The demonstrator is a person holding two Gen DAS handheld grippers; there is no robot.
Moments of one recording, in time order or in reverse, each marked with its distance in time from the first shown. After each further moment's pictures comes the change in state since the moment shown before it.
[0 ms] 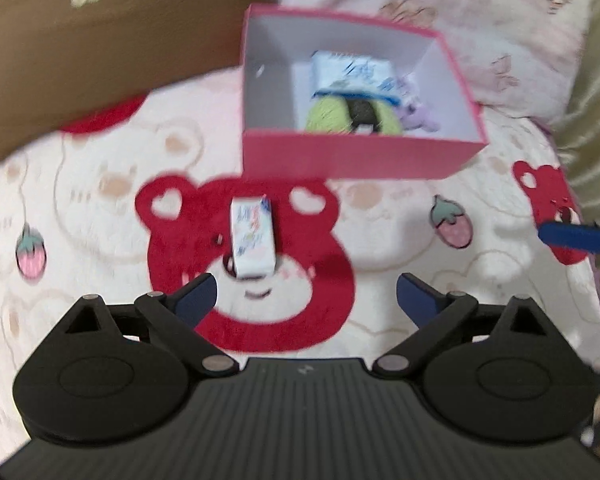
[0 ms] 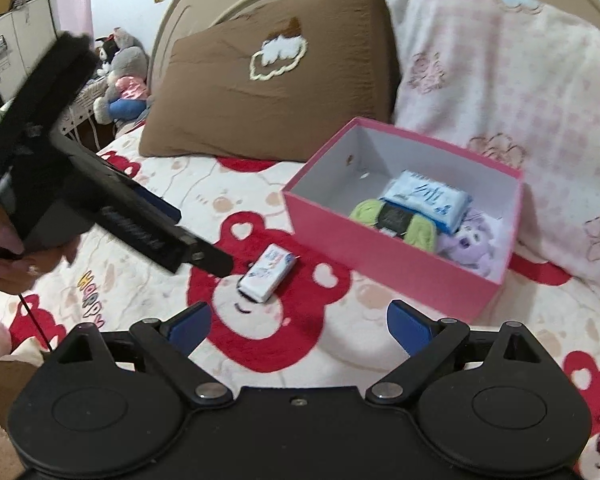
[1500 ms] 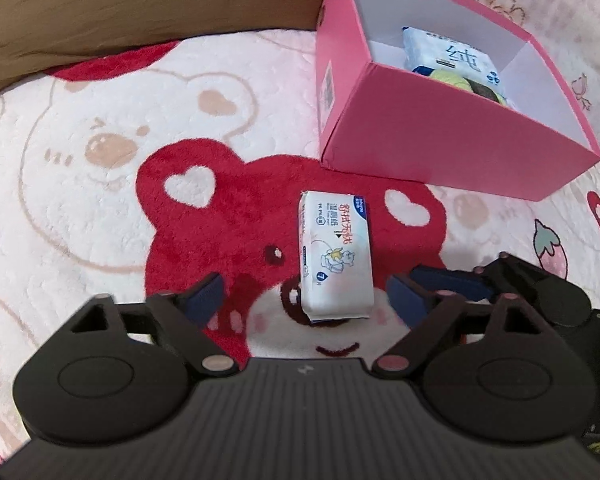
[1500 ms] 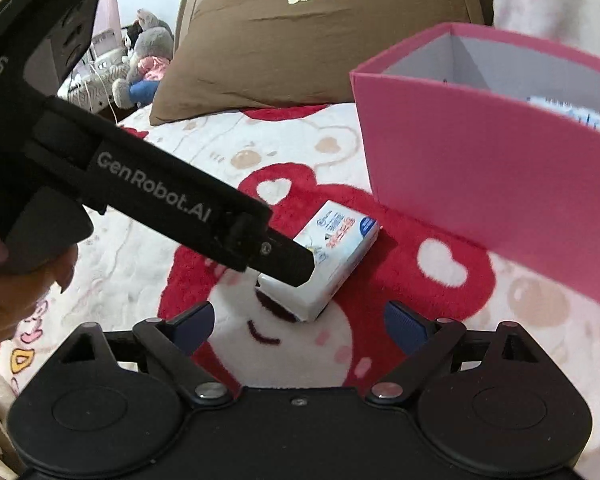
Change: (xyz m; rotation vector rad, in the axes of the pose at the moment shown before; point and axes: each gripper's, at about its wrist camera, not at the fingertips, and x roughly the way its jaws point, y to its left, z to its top) left arm 0.123 0.078 -0.020 -0.084 -0.124 0.002; right arm 0.214 0.020 -0.051 0.002 -0.061 0.151
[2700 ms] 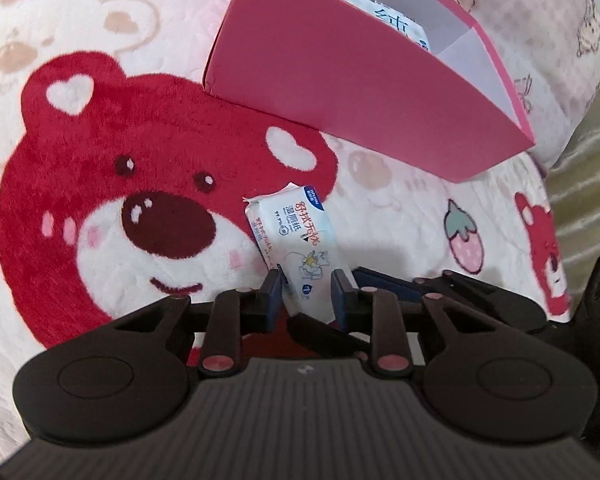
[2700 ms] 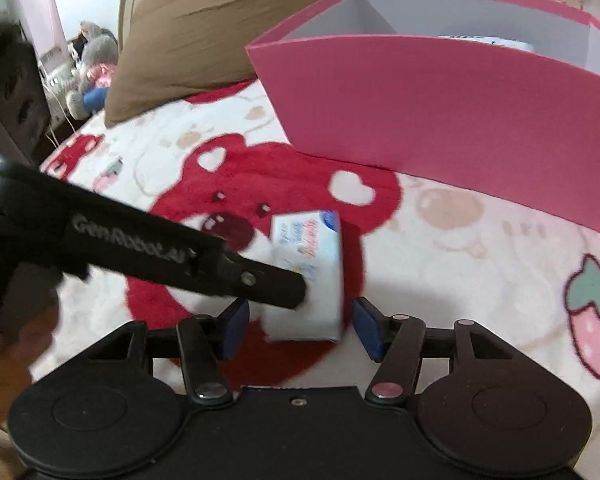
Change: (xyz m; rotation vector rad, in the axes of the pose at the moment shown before) left arm 0.024 -0.051 -0.036 -0.136 0.038 -0.230; right arm -0.040 -0.033 -0.032 0.140 0.079 -0.109
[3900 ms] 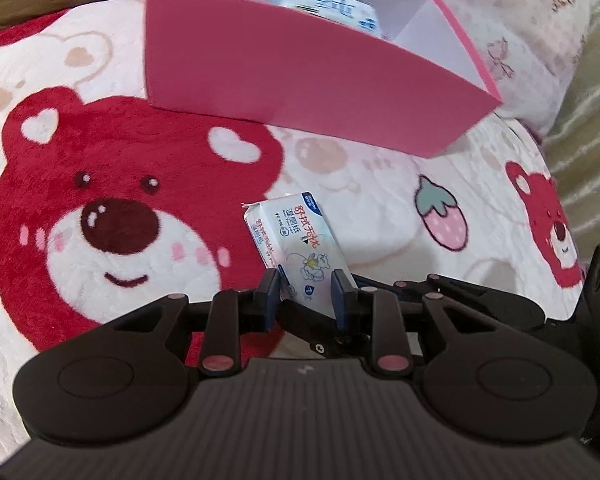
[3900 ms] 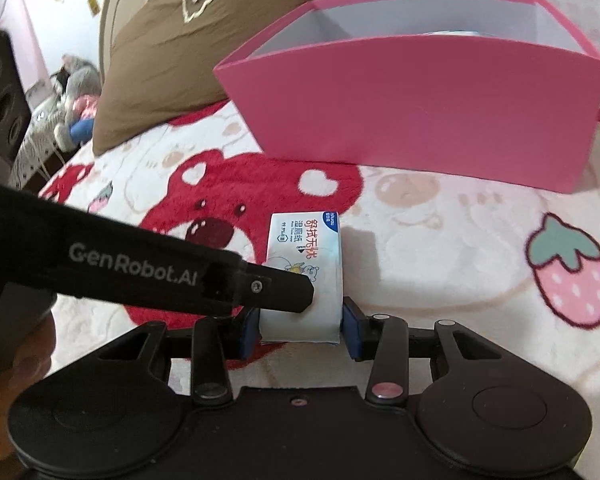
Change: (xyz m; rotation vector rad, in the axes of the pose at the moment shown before) left arm -0.002 -0.049 -0.011 0.110 -0.001 0.057; right arm -0.021 -0.016 -0.015 0.124 -0.066 0.001
